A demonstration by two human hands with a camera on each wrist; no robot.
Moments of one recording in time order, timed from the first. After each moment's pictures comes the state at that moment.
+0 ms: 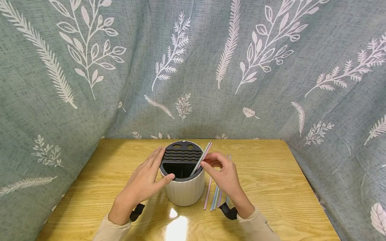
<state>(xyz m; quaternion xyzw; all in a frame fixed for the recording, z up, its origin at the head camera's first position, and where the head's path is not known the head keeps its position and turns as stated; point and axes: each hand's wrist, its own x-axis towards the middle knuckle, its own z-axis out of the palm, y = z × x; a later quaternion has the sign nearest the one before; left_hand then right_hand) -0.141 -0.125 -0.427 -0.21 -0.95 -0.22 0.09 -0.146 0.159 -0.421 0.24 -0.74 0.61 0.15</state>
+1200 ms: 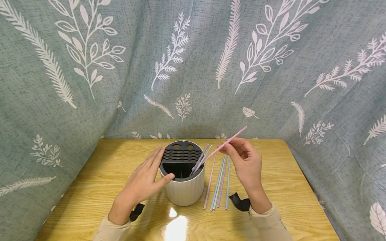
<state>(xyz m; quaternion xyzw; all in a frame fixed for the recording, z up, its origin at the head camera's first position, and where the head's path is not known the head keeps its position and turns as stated) -0.141 -0.125 -0.427 -0.21 -0.95 -0.22 0.09 -0.146 0.189 -0.369 0.27 -0.59 0.72 0.25</state>
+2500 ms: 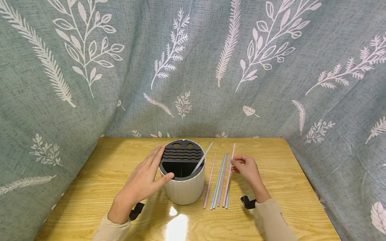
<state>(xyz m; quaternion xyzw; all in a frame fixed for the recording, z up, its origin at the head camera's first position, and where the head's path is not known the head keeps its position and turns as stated) -0.142 -0.125 -0.425 -0.21 -0.95 -0.23 0.08 -0.197 0.257 -0.489 -0.04 -0.77 0.63 -0.06</state>
